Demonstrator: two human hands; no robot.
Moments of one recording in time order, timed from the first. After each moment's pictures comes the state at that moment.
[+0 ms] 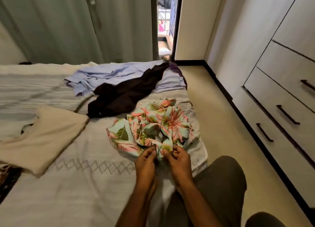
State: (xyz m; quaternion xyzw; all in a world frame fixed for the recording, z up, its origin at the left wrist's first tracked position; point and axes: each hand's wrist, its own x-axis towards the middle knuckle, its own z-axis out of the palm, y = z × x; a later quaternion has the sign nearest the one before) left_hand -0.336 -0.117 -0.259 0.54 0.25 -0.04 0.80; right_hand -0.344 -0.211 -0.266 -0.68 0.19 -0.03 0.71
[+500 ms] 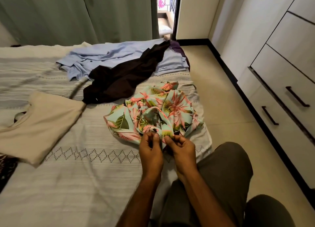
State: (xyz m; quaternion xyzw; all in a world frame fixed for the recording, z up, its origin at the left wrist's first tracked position) left_hand -0.336 -0.124 -0.265 0.68 0.18 0.07 0.71; right_hand -0.344 -0.209 -0.265 -0.57 0.23 -0.03 0.78
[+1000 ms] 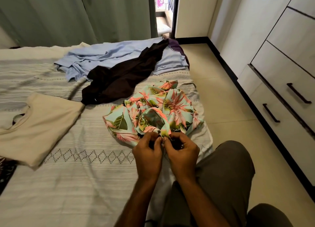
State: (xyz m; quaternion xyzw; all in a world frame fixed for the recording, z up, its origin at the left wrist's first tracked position) left_hand -0.340 -0.108 -0.253 0.81 0.04 0.15 0.56; right_hand -0.352 -0.198 -0.266 -0.75 0.12 -0.24 0.61
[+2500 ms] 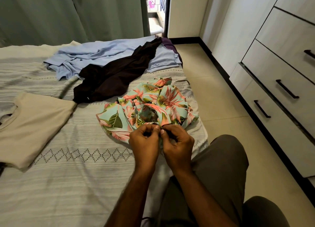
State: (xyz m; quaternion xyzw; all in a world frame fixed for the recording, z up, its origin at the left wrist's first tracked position) left_hand -0.329 -0.117 -0.238 0.72 0.14 0.07 0.67; right_hand -0.345 -0.204 -0.267 -0.78 0.03 -0.31 0.54
